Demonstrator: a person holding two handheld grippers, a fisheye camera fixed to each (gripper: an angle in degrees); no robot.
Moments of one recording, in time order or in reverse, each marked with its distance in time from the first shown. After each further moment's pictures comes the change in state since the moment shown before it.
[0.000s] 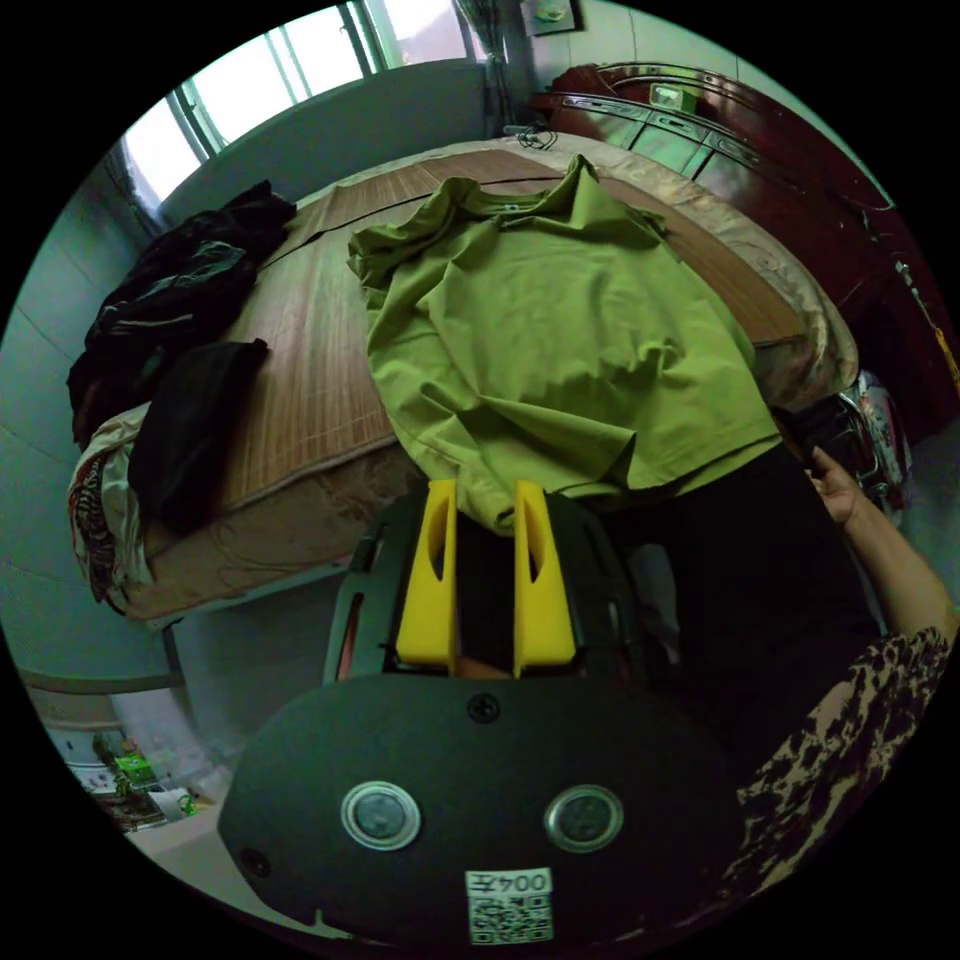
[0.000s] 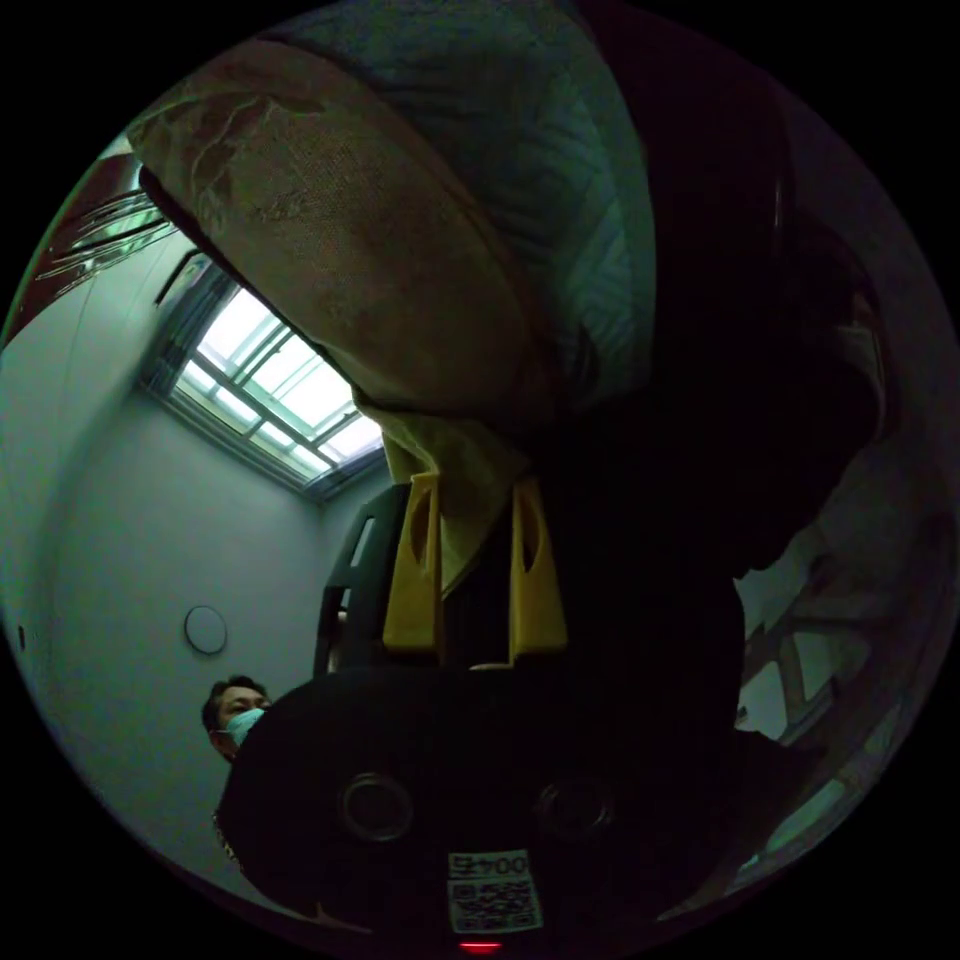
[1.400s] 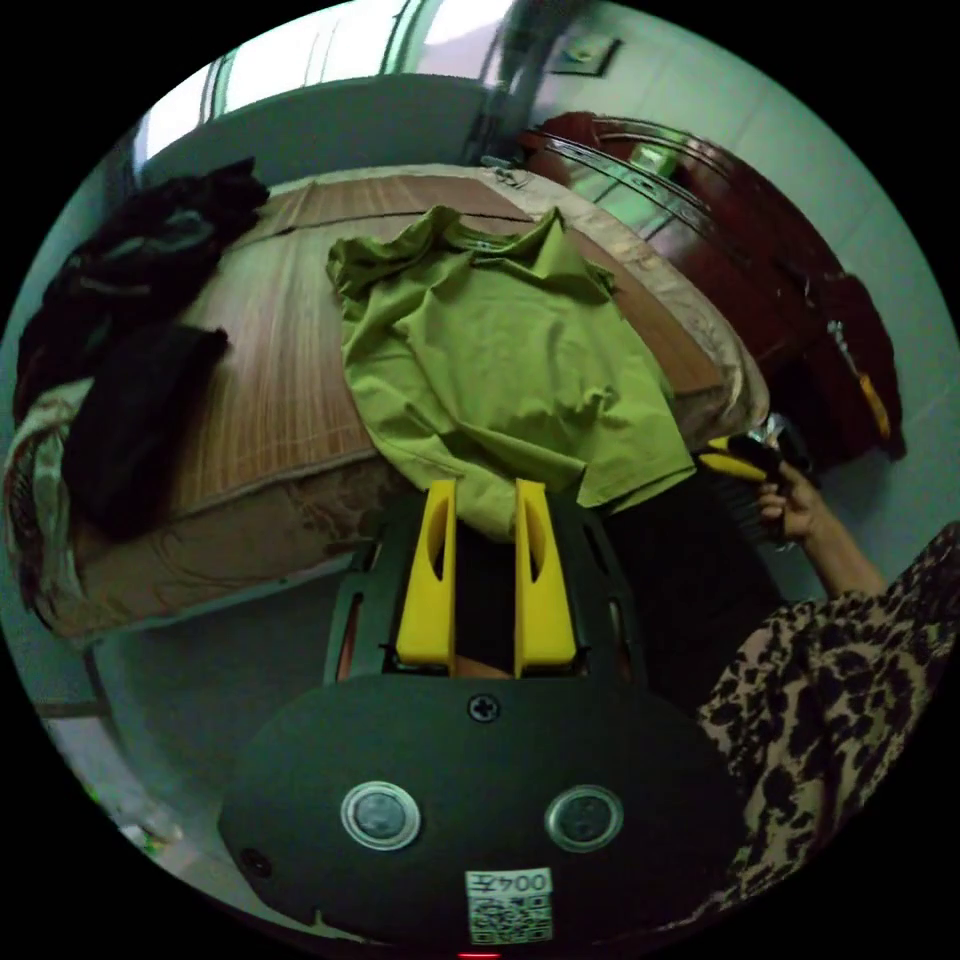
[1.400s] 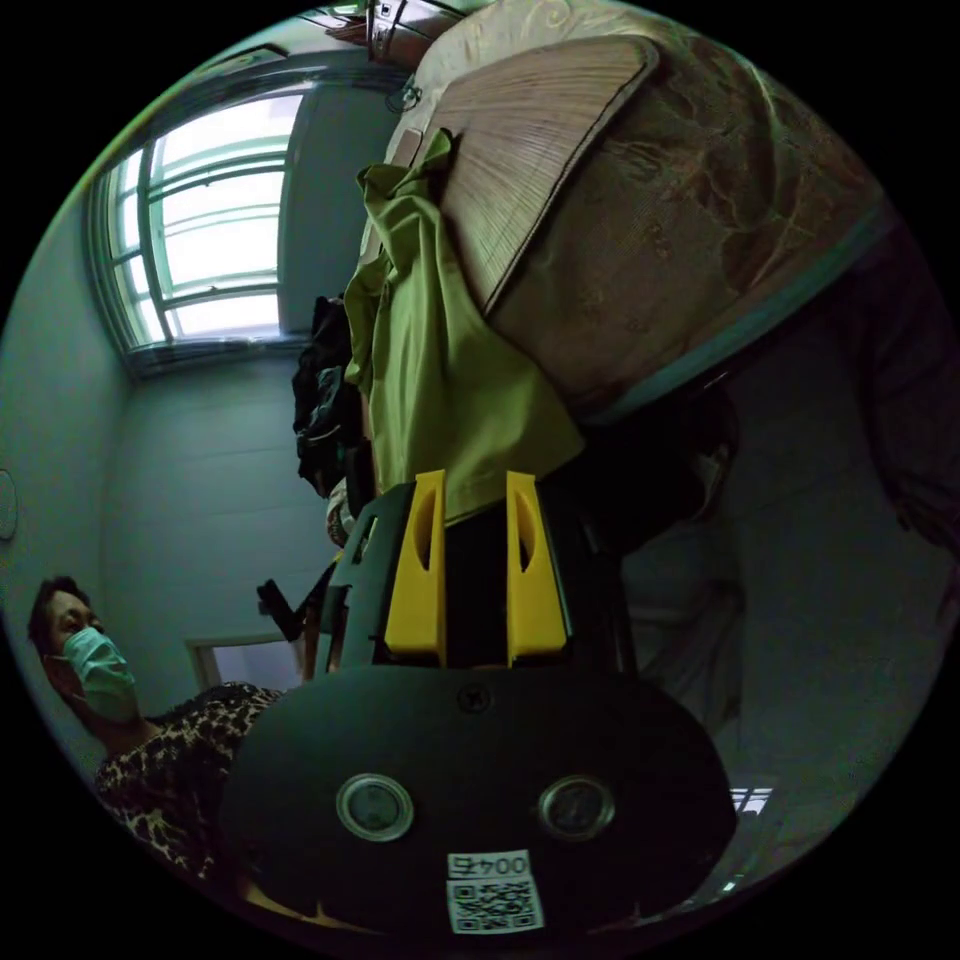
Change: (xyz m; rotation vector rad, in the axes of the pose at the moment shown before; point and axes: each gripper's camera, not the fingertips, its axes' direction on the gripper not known) left arm -0.012 -0.183 0.005 0.113 0.239 0.023; right arm -0.245 0.112 0.162 -0.060 0.684 -0.365
